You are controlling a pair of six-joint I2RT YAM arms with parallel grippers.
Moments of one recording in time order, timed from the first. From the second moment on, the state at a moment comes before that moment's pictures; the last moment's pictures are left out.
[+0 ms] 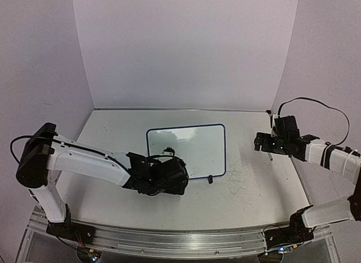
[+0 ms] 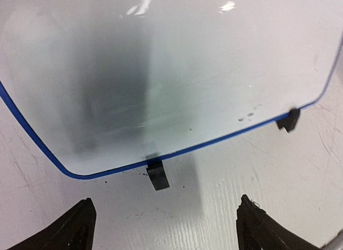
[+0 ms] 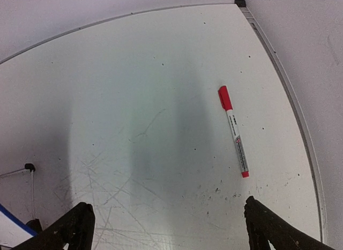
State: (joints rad) left arm -1.29 1.80 1.19 -0.49 -0.54 -0.98; right arm 0.29 1.21 0.75 -0.26 0.23 0.32
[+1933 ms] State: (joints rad) left arm -1.24 1.19 1.01 -0.04 -0.41 -0.34; right arm -0.05 1.90 1.08 -0.25 0.06 0.18
